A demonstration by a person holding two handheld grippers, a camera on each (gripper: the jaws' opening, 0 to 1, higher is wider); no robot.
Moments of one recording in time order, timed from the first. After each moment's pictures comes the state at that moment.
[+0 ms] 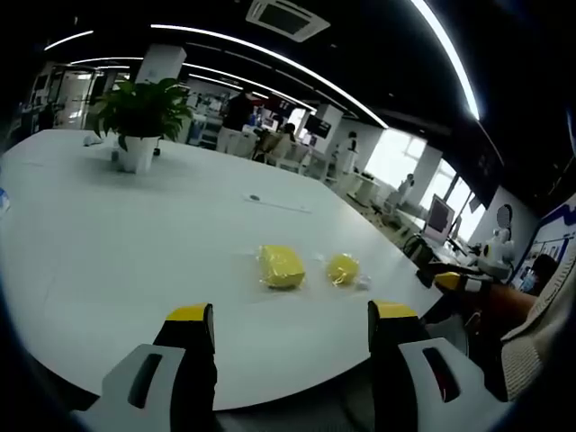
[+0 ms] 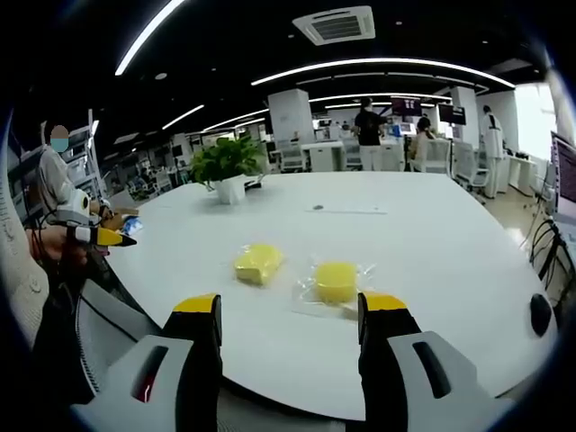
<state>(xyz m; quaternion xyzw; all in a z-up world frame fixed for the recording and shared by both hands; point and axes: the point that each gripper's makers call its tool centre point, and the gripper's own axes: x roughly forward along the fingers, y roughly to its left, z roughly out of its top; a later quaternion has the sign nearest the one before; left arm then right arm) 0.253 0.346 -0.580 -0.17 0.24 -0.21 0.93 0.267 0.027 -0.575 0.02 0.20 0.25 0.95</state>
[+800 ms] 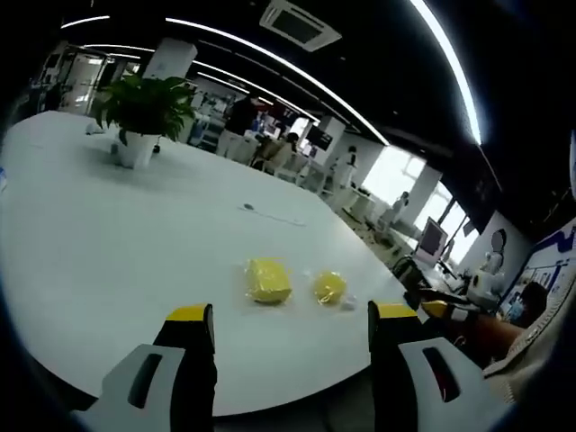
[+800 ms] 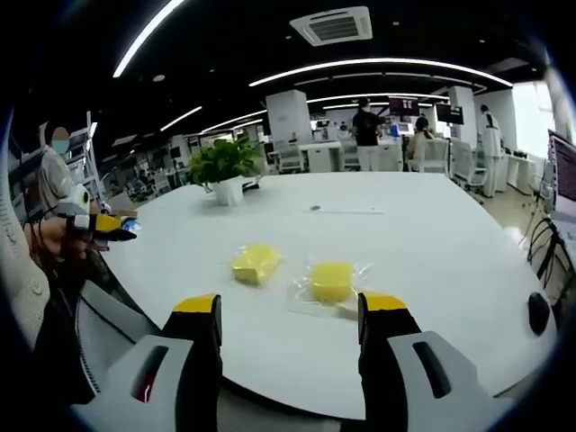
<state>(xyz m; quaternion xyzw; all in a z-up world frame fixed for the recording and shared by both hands) 0.266 0.338 -0.553 -0.23 0.22 -0.20 0.92 0.269 0.009 -0.582 0.02 0.20 0.24 0.95</state>
